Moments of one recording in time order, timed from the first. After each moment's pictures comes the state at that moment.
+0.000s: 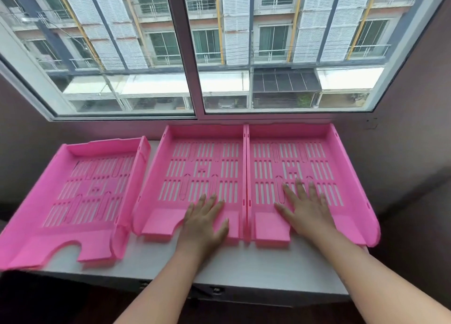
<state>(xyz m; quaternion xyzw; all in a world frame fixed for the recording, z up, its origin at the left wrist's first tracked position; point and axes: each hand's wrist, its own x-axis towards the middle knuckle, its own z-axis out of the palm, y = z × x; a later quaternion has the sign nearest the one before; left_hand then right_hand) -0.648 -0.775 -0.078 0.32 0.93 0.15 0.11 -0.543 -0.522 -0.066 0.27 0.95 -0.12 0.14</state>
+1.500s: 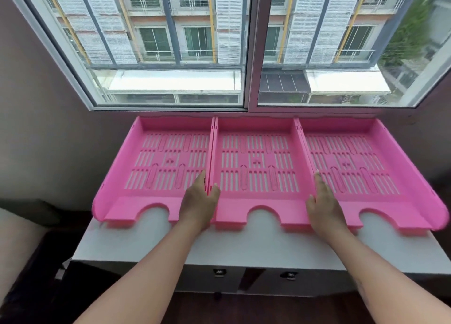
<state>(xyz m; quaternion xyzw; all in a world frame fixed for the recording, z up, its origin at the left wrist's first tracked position) -0.750 -0.902 -0.037 0.15 0.90 0.39 0.15 -0.590 -0.678 -0.047 0.41 0.86 -0.30 -0.07</state>
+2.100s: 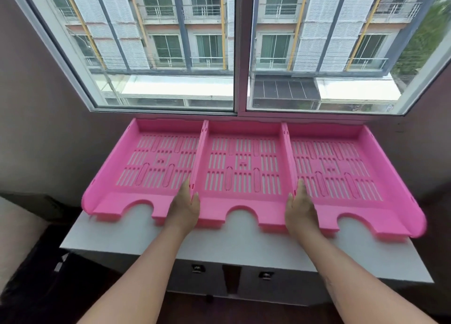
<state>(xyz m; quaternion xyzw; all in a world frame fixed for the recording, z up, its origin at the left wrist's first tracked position) -0.724 -0.900 -0.043 0.11 0.91 0.38 0.14 -0.589 -0.678 -0.045 0.41 0.83 -0.36 -0.08</state>
